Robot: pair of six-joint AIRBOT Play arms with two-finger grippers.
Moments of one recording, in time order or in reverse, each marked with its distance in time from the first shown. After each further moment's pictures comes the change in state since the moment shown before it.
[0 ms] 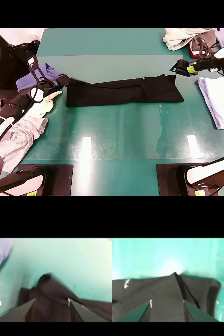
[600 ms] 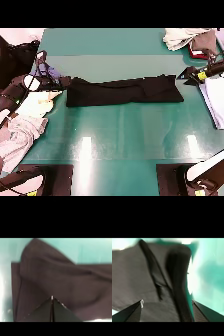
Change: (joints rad) left arm 0.000 -0.008 0.154 0.006 -0.448 0.140; right arm -0.175 -0.222 0.187 0.053 0.387 -0.045
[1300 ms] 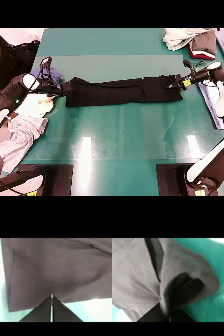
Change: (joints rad) left arm 0.000 0.000 0.006 -0.047 -0.141 0.016; right arm 0.064 -0.158 0.007 0.127 0.045 -0.121
